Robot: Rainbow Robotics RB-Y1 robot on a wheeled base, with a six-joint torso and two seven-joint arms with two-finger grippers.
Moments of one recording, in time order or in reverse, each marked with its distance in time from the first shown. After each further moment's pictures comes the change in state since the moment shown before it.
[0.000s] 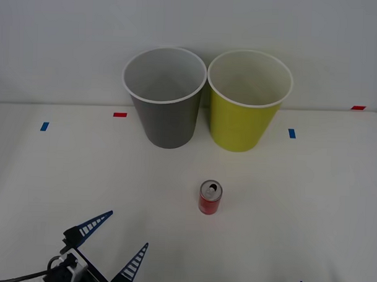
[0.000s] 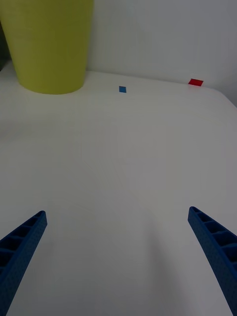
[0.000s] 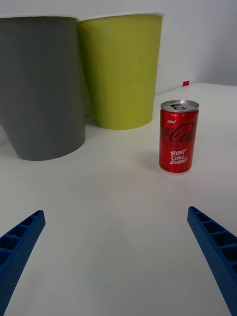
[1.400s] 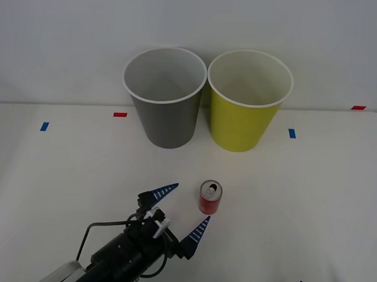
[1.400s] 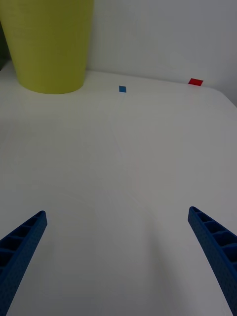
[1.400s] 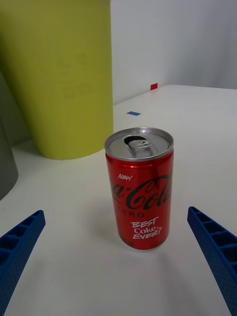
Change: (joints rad) right arm 0.000 0.000 0.000 0.000 0.000 0.000 0.000; left arm -0.378 -0.221 -0.173 0.150 -0.048 0.255 -0.017
